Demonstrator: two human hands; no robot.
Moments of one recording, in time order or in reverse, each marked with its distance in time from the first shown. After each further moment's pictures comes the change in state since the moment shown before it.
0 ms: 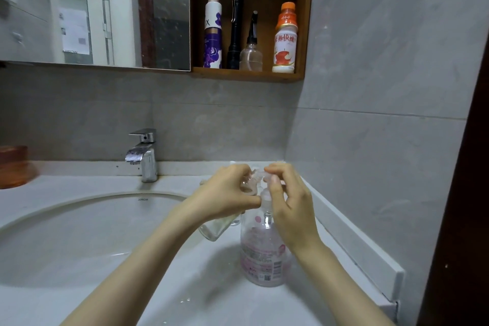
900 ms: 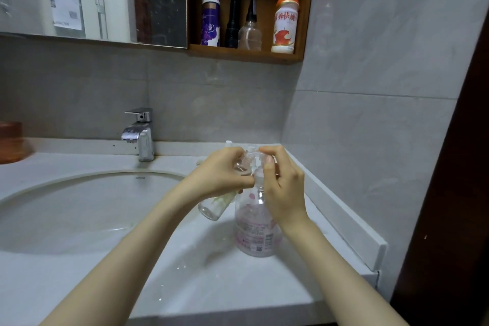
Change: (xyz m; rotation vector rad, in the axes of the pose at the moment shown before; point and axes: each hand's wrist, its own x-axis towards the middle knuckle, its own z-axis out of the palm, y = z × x) left_hand -0.004 -0.004 0.013 -0.167 -0.005 -0.057; right_hand -0.007 0.013 0.008 -0.074 0.075 -0.034
